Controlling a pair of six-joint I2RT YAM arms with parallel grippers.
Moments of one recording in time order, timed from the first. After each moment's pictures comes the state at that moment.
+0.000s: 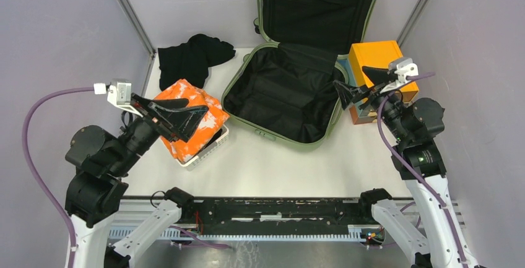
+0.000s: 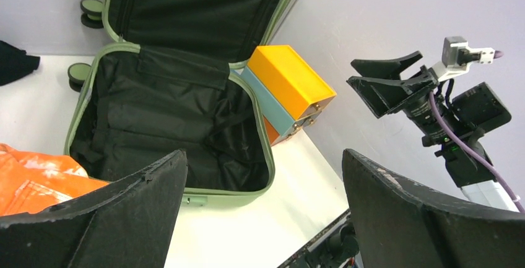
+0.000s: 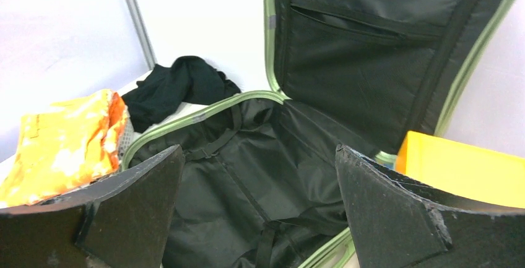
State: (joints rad) left arm -0.44 0.61 1.37 -0.65 0.17 -0.53; right arm 0.21 0.72 1.01 -0.12 -0.27 0.07
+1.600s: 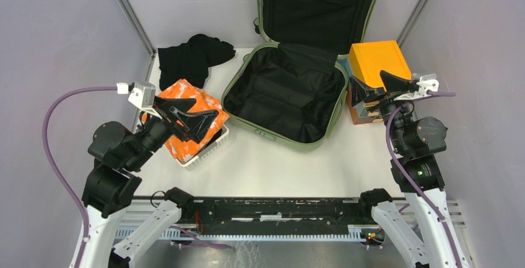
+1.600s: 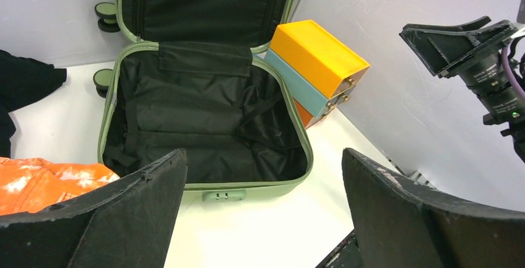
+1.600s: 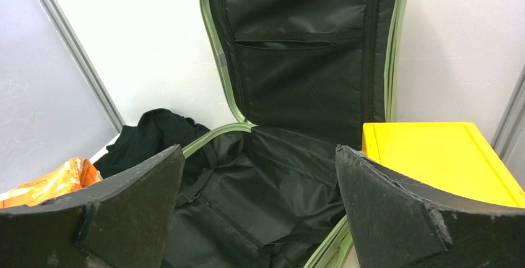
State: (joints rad) left arm -0.44 0.58 1.20 -0.55 0.21 -0.36; right arm 0.22 0.60 0.88 0.01 -0.04 0.18
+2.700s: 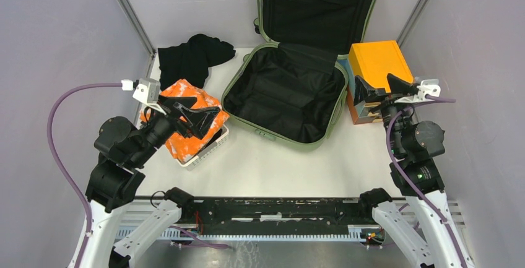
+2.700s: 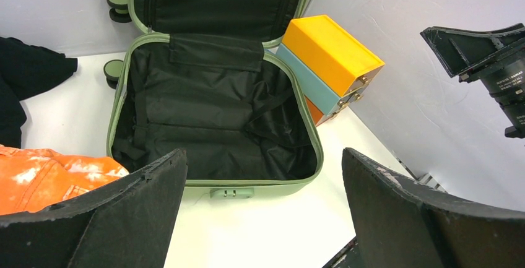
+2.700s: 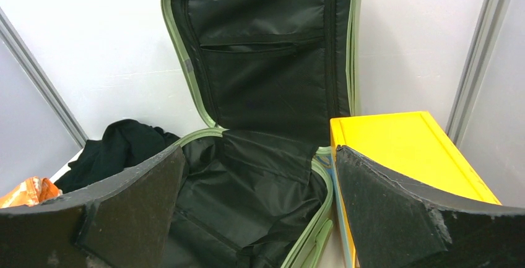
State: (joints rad) left arm -0.44 0.61 1.19 -0.55 0.18 -0.36; right arm 0.29 0.57 0.85 0.01 0.16 0.12
